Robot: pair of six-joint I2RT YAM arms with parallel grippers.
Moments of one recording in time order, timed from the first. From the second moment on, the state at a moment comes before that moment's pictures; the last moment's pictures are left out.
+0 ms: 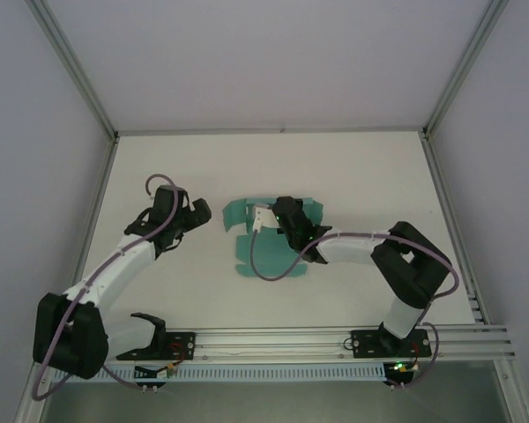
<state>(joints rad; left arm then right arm) -0.27 1.21 0.77 -0.41 -0.16 -0.64 0.85 1.72 0.86 0.37 0.57 -1.19</state>
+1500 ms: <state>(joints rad) -0.50 1.65 0.82 0.12 0.13 -0.32 0.84 1.79 0.81 0.58 0.64 -1.25</state>
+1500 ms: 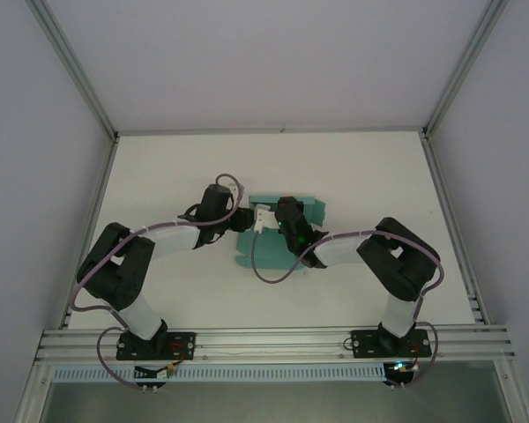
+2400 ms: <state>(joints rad) -0.54 1.63 0.73 0.20 0.13 -0.26 0.86 1.78 0.79 0.56 0.65 -1.24</state>
